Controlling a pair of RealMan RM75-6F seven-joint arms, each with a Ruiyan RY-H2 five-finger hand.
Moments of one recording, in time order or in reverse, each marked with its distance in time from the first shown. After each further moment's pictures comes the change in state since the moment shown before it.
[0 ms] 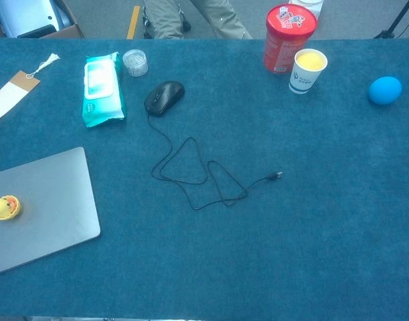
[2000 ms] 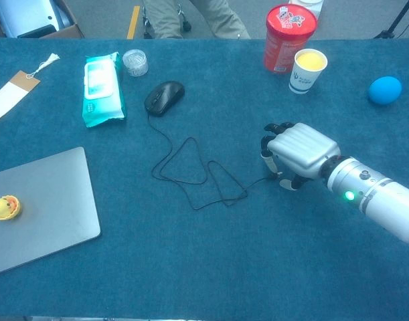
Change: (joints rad) left arm 0.047 0.020 0.019 0.060 -0.005 0.019 -0.107; right arm 0.475 -0.477 -0.067 0.158 0.292 -0.487 -0.548
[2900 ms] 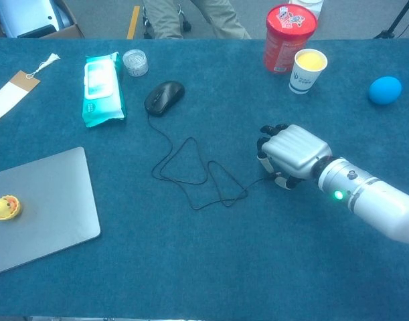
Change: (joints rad) left arm -0.001 -0.011 -0.006 0.020 0.000 -0.005 -0.010; right arm 0.053 -0.039 -0.026 0.027 0.087 0.015 -0.054
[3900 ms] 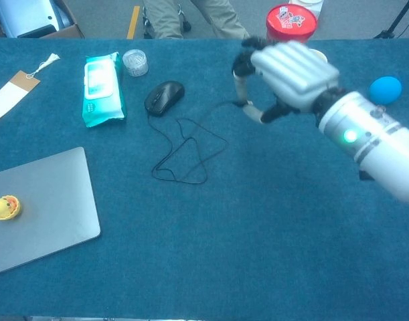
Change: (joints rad) left arm 0.015 0.022 -0.001 -0.020 0.011 0.029 0.001; right arm 0.027 0.111 0.201 -0.257 -0.157 0.172 0.231
